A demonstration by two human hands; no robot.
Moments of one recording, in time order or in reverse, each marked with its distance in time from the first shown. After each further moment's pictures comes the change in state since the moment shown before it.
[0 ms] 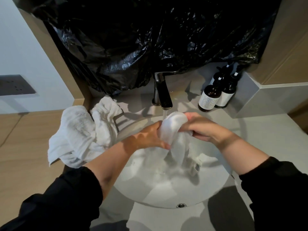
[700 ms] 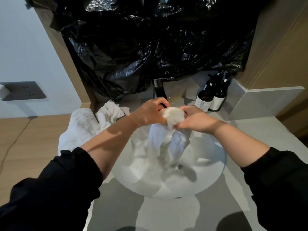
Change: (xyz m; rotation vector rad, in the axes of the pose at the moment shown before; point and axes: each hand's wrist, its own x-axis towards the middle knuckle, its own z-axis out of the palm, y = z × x) left_hand -0.023 0.073 -0.037 0.057 0.256 0.278; right_hand -0.036 -0.048 0.020 -0.610 0.267 -0.051
